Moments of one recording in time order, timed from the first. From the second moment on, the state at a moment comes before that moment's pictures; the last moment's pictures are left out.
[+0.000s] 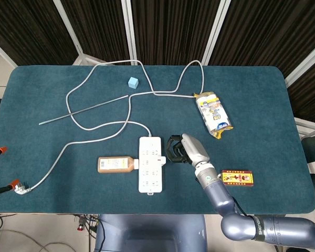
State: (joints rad) left arm -0.05 -1.10 -0.09 -1.73 1.36 1.51 0.14; right arm 0.81 -1.42 0.41 -2.01 -0.50 1.07 -0.22
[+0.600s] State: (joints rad) left arm -0.06 -1.09 -0.09 -1.73 1.36 1.50 0.13; right arm 0.91 -1.59 0.34 -1.88 -0.57 1.18 -0.36
